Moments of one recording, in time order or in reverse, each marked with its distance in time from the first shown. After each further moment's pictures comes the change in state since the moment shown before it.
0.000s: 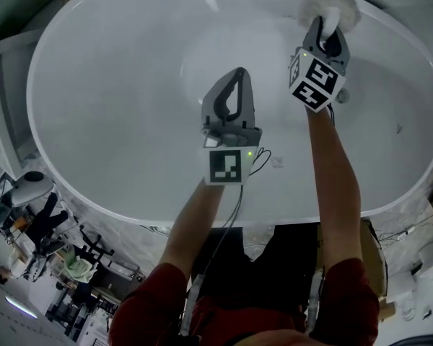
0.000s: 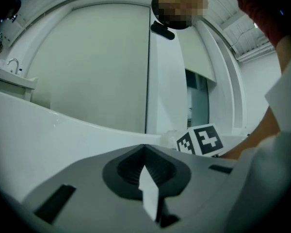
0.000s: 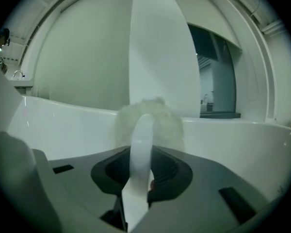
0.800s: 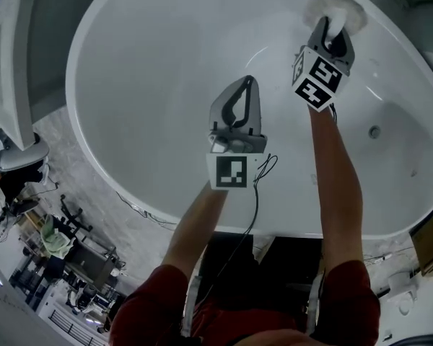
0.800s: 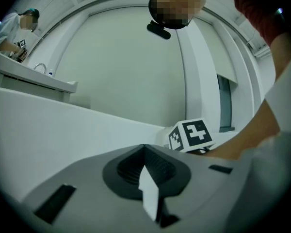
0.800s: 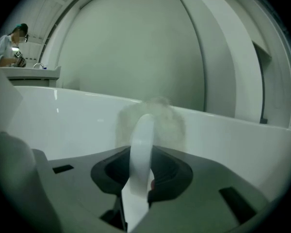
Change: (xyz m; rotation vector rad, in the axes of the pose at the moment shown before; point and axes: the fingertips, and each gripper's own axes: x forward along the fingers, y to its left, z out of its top) left arm -0.095 0.246 -0.003 -0.056 0.015 0.204; right arm 0.003 0.305 0.016 -0.095 0.016 0.176
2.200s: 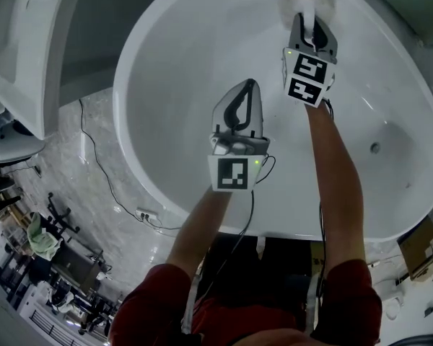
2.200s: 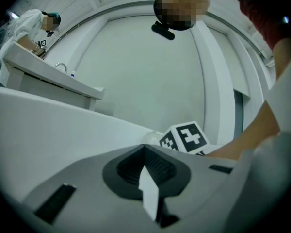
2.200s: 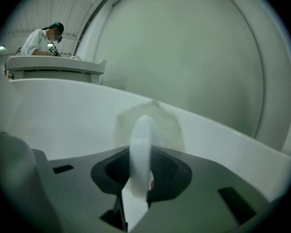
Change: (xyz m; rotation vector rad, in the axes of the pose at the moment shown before) left arm -0.039 0.134 0.039 -0.107 -0.061 0.077; right arm -0.003 0.210 0.052 -0.216 0.003 0.295
